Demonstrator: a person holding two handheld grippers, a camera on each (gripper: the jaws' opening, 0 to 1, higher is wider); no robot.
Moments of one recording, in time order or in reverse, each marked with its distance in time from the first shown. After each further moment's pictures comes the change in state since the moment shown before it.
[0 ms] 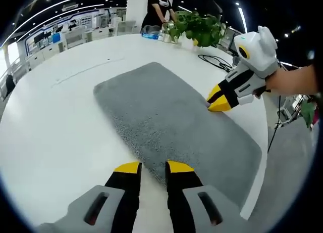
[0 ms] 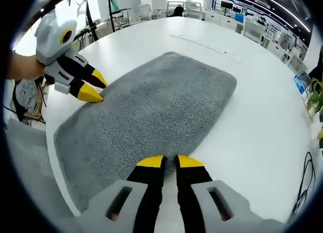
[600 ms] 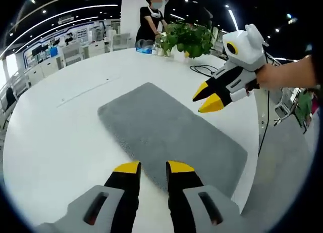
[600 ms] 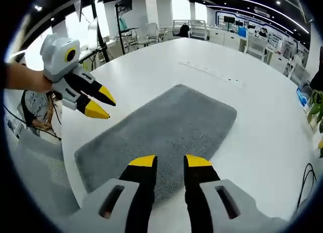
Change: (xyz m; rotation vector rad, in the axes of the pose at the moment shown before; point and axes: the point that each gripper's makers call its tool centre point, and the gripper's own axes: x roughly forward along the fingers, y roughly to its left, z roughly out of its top) left arm -0.039 -0.017 0.022 0.078 -0.067 -0.029; right arm -0.039 0.022 0.043 -0.056 -0.151 0.089
